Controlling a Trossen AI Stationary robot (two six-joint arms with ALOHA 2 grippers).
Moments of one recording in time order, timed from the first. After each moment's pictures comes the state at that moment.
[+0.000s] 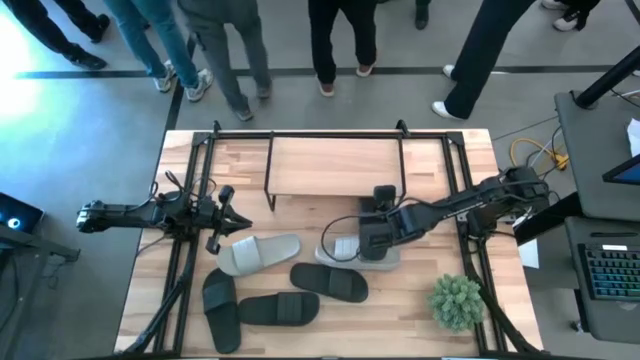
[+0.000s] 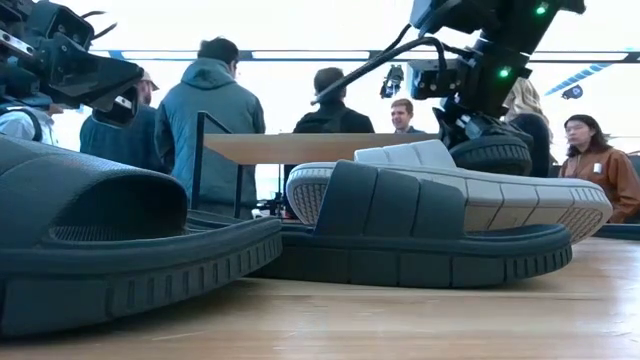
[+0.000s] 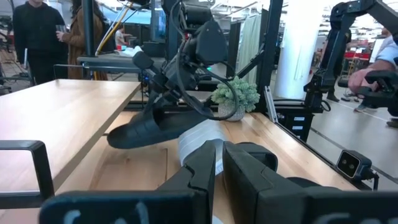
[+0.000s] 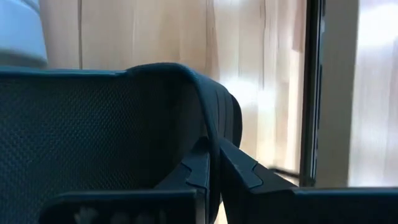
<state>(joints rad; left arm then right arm) -0.03 0.06 0.00 0.04 0.10 -0.07 0.22 1.60 1.02 -0.75 0.68 0.02</state>
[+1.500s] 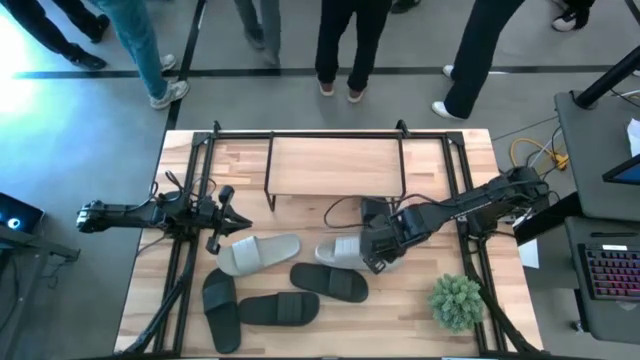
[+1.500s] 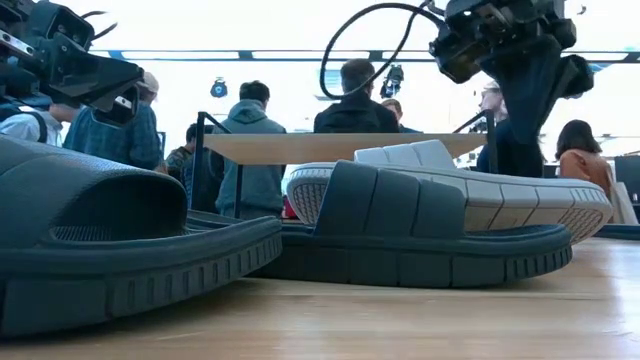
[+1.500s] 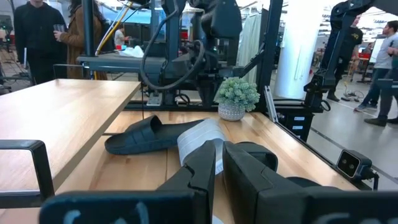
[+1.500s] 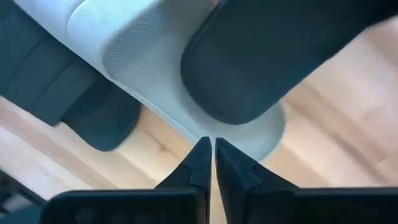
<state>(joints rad) -0.03 0.06 0.00 0.04 0.10 -0.07 0.28 1.59 1.21 -1.01 -0.06 1.20</state>
